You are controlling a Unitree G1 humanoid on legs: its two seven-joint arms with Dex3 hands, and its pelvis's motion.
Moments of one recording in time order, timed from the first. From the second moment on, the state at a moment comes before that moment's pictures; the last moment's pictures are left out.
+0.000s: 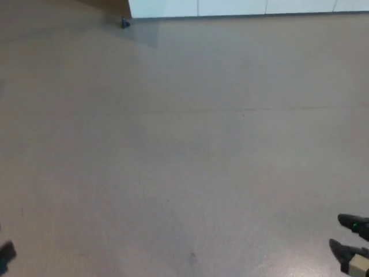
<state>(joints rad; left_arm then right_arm) -0.08 0.38 0.47 0.80 -0.20 0.06 -0.15 -0.10 -0.26 -0.21 0.83 -0.04 -0.15 0.03</state>
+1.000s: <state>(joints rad) -0.05 0.40 0.48 0.79 -0.29 0.01 -0.23 -0.13 -0.25 -0.25 0.90 0.03 -0.30 0.01</state>
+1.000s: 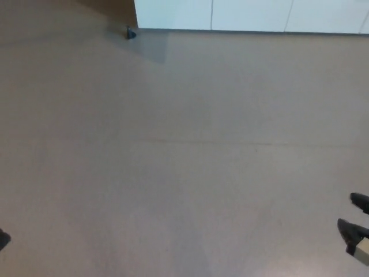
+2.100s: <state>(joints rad) -0.01 0.40 0.45 0.78 -0.30 0.00 -0.23 -0.12 -0.26 -0.22 0.91 0.04 -0.31 0.01</state>
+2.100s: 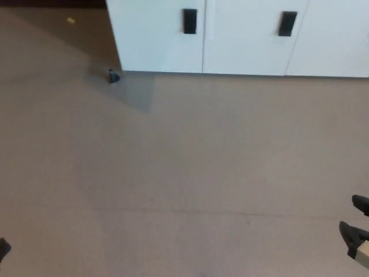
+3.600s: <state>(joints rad) -0.01 0.42 0.43 0.79 -0.29 -0.02 -0.23 -0.15 -0.26 -0.22 0.90 0.05 -0.31 0.00</state>
